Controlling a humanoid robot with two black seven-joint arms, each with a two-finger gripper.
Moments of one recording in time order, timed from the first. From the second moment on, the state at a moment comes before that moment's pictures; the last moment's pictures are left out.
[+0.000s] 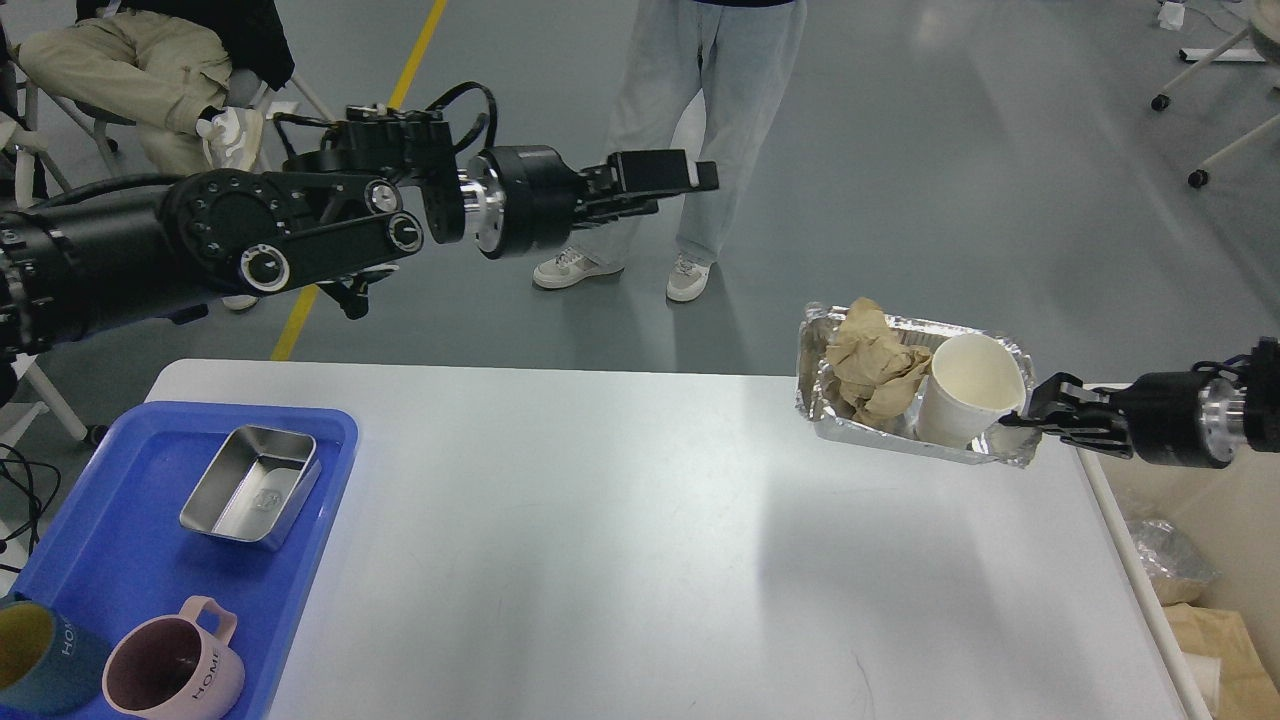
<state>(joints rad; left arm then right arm) -1.58 0.30 0.37 -0.96 0.42 -0.16 -0.41 1.09 -0.85 -0.31 0.90 -0.67 0.49 0.51</state>
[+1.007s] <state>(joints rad) -1.11 0.52 -0.18 -0.92 0.24 0.41 -0.42 0.46 -0.91 -0.29 0.56 0.14 0.40 0.50</state>
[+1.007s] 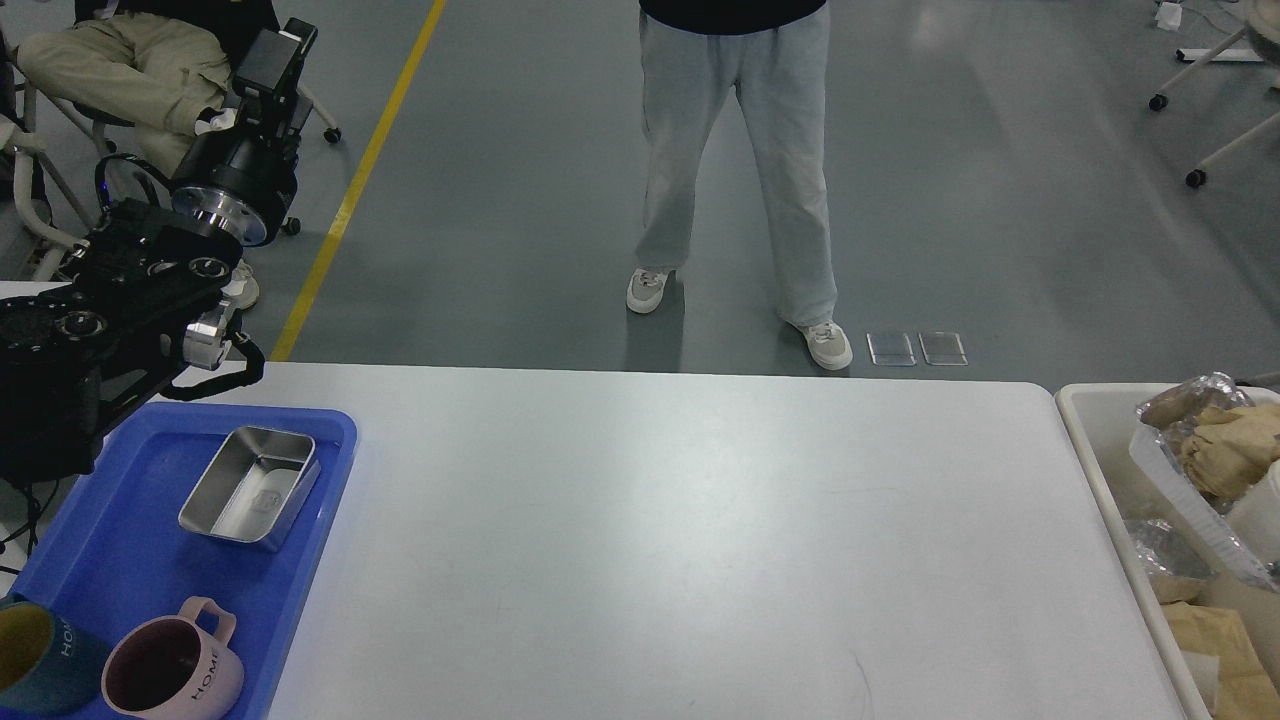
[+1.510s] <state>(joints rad) -1.07 0.52 -0.28 -0.90 0.13 0.42 -0.43 0.37 -0.82 -0.29 0.49 0.28 0.31 0.49</state>
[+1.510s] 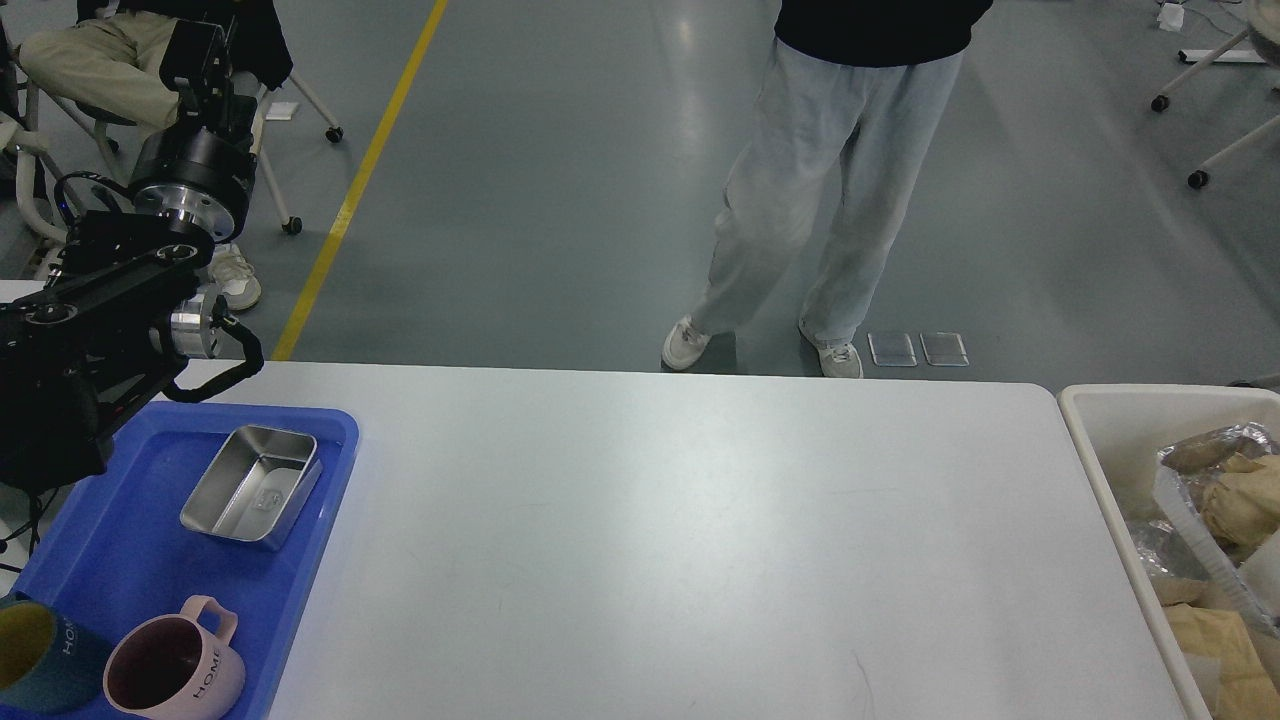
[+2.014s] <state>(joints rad) -1.07 0.52 -0.32 -0.90 0.13 0.40 -0.50 0.36 -0.80 -0.28 0.44 0.35 0.21 0.49</state>
